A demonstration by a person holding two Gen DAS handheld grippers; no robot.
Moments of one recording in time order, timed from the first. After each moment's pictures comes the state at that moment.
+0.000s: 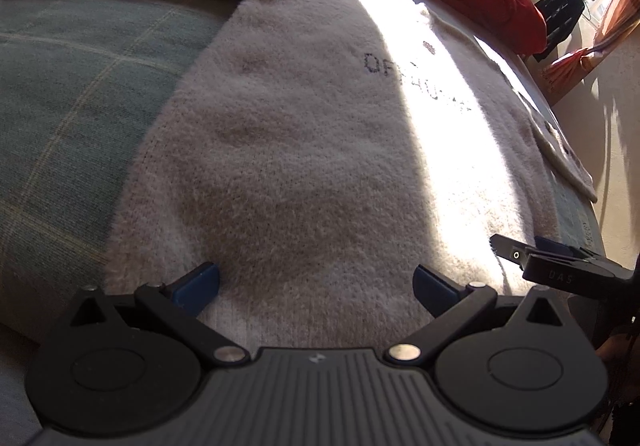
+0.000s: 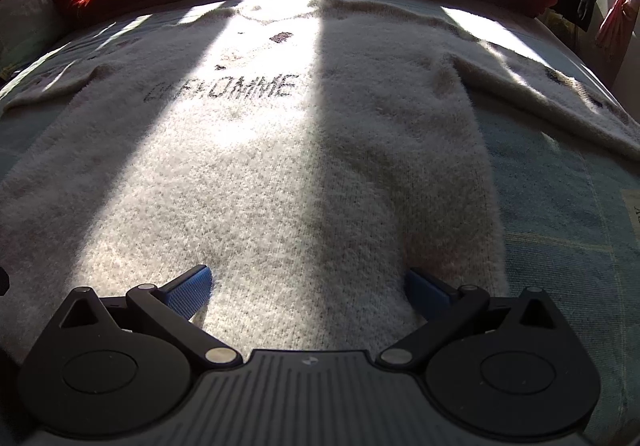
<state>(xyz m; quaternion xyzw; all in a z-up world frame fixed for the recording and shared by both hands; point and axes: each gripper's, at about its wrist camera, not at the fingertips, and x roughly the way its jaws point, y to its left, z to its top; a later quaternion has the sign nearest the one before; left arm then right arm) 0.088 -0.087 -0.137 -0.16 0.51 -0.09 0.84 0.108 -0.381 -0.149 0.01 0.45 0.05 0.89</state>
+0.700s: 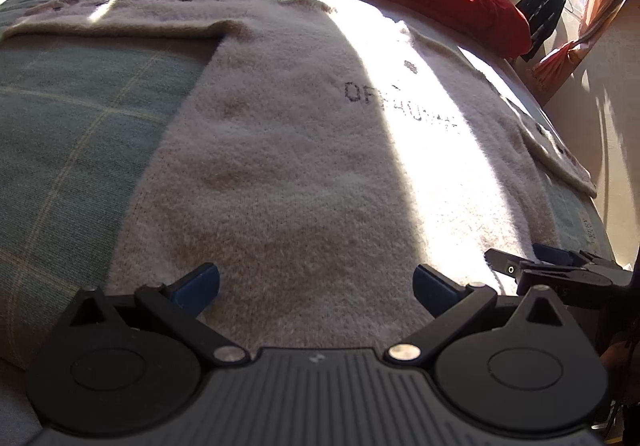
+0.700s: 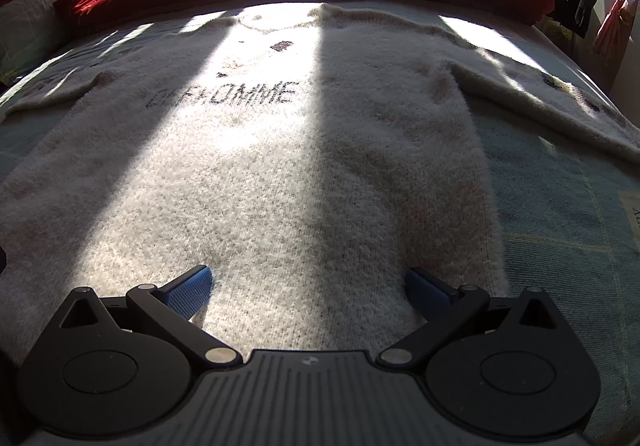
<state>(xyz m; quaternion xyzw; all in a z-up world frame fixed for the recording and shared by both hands) 0.096 -0.095 -0.120 -0.12 0.46 -0.10 0.87 0.101 -0.382 -0.150 0.01 0.43 0.05 0.90</state>
